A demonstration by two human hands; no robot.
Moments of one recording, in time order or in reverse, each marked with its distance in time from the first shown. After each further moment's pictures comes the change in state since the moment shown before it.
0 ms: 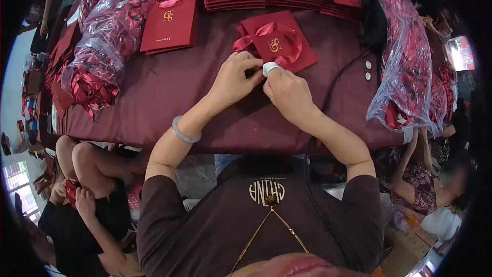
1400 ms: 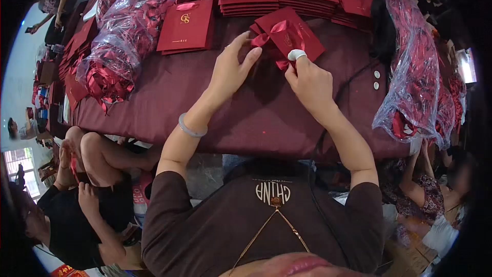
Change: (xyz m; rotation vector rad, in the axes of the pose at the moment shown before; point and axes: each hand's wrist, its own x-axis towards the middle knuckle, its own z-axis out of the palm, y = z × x) left_hand 0.010 -0.018 -0.015 -0.061 0.286 -0.139; right_hand 0.015 0.029 -0.005 -0.042 0.110 0.130
